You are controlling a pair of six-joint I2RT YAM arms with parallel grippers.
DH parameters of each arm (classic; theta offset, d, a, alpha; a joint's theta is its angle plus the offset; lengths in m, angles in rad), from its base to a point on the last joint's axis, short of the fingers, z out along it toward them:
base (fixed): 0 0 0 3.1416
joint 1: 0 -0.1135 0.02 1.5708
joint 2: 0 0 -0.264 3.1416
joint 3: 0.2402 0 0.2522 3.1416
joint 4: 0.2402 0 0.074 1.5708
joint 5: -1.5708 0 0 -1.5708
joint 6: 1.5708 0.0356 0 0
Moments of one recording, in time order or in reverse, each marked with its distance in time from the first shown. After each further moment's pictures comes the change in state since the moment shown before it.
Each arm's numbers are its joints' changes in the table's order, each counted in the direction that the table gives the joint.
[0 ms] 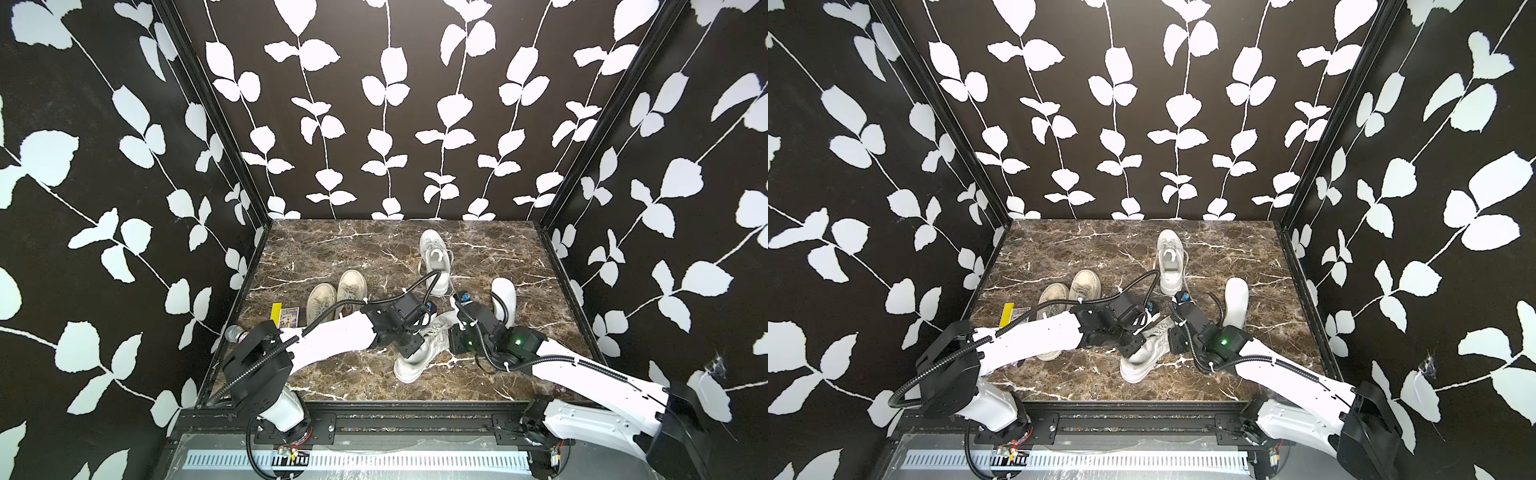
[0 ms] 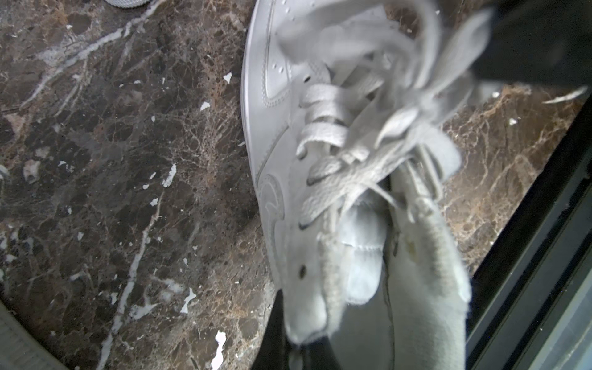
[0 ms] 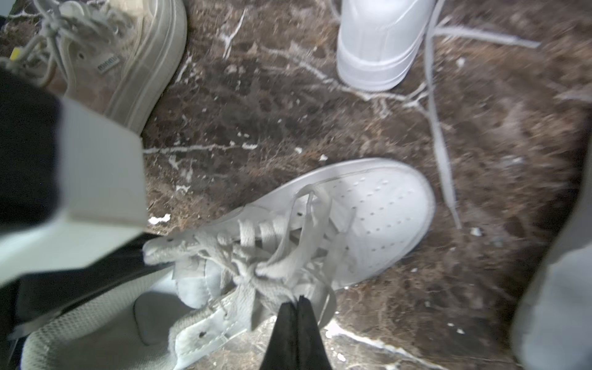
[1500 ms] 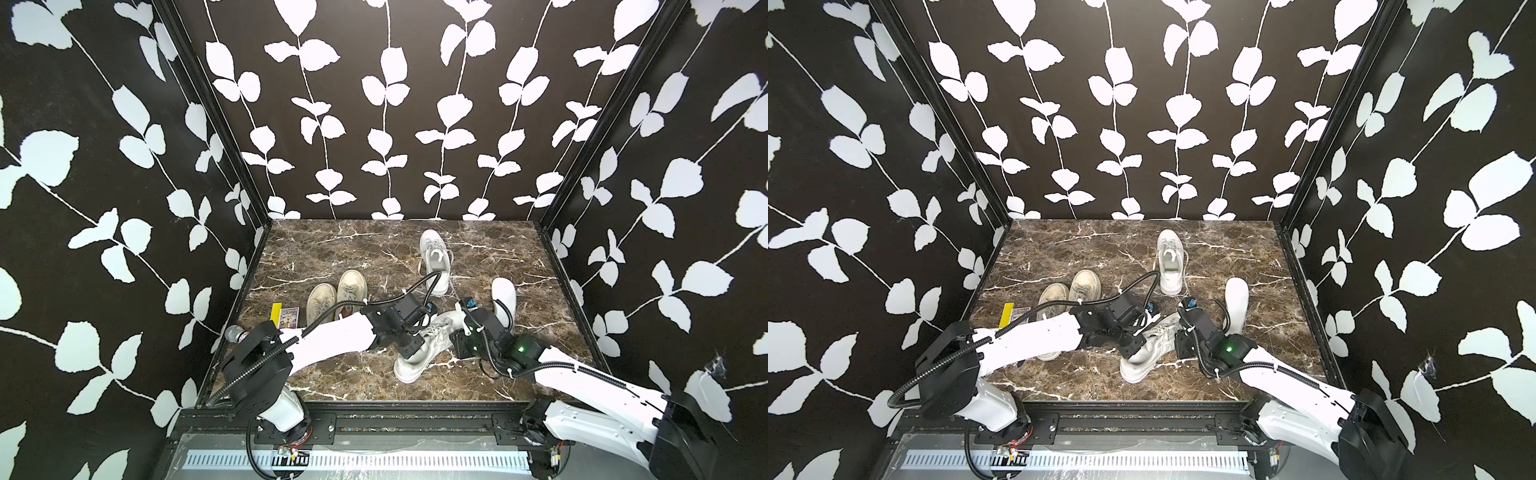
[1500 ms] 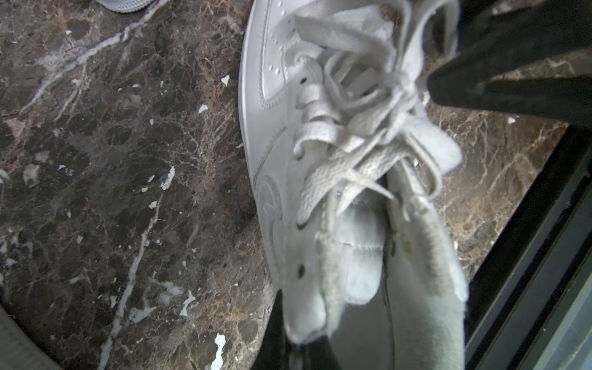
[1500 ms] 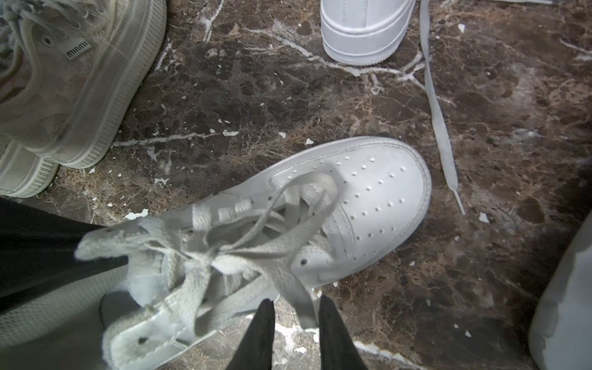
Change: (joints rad) left arm 0.006 -0.004 -0.010 -0.015 0.002 0.007; right arm 0.060 -0.035 -0.154 -0.133 0.081 -0.026
